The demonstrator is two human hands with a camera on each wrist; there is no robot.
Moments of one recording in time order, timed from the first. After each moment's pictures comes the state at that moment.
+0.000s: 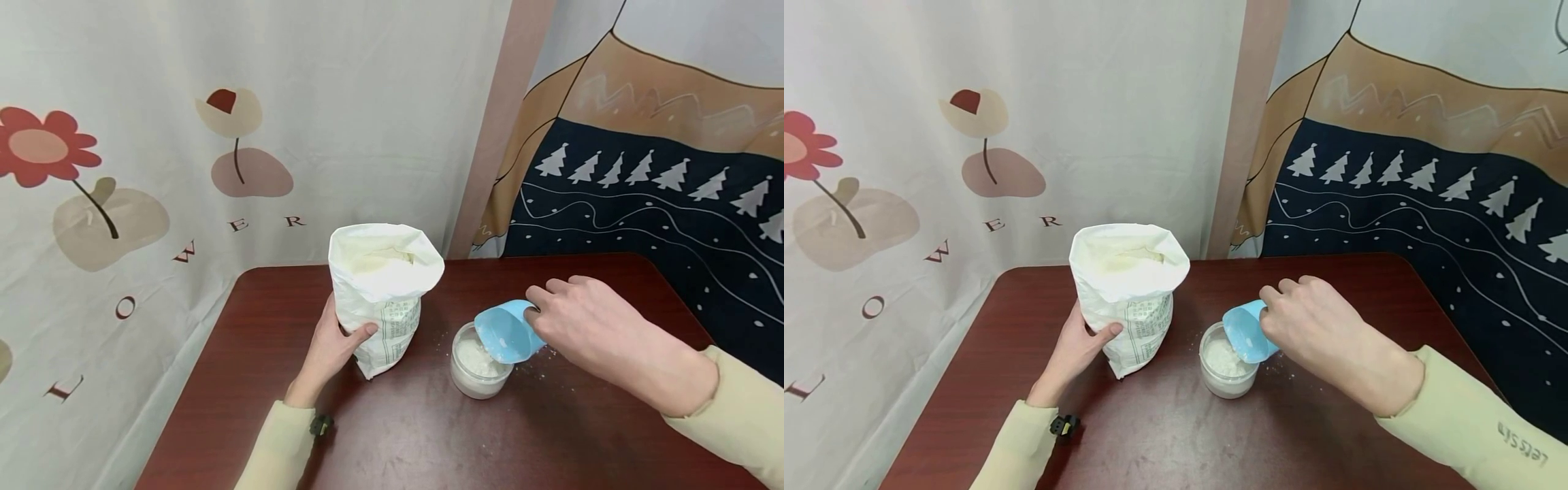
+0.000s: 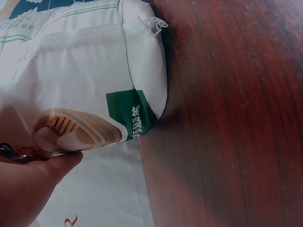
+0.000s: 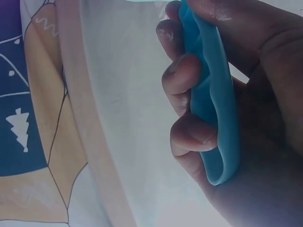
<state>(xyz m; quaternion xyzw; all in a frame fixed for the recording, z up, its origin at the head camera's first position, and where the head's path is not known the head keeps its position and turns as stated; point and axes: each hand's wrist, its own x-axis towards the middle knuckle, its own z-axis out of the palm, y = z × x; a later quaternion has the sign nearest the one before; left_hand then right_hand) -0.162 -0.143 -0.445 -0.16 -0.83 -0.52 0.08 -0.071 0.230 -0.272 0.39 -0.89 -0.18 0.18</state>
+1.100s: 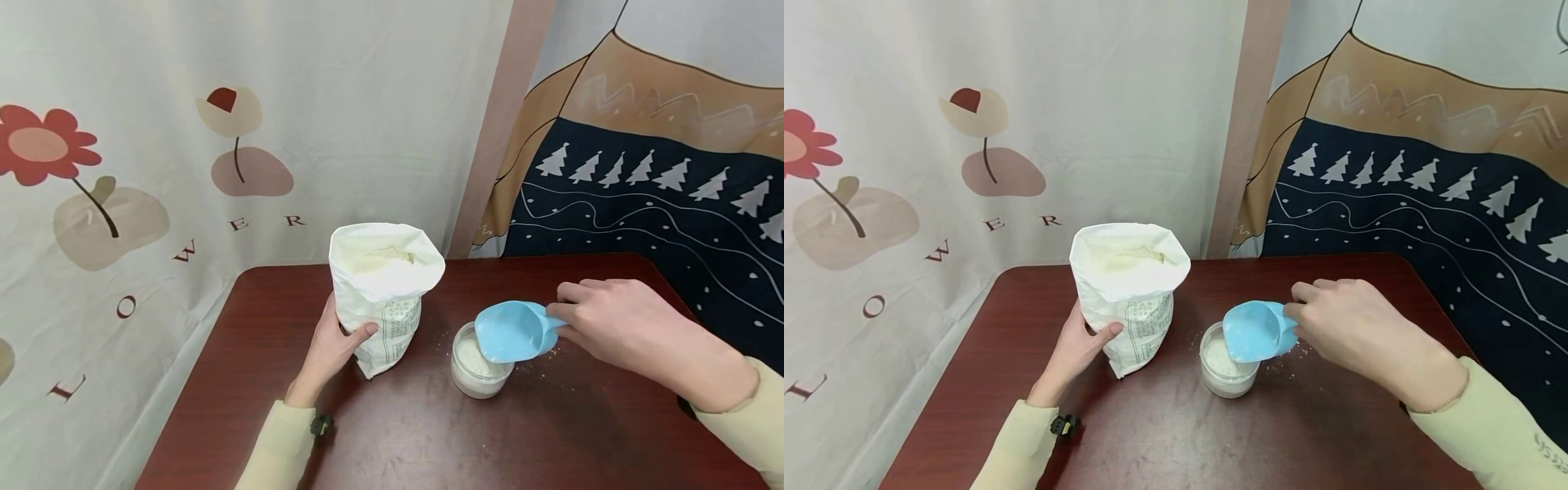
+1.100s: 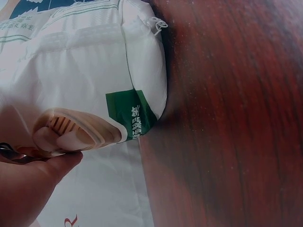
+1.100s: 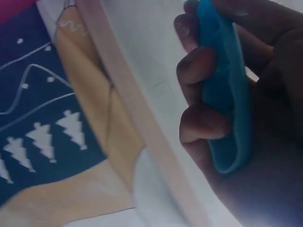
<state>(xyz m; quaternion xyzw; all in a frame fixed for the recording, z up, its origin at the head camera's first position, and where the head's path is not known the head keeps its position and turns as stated) -0.162 -0.142 -0.445 -0.16 -0.84 -0.52 0.08 -0.073 0.272 -0.287 0.38 -0.90 -0.06 0.20</state>
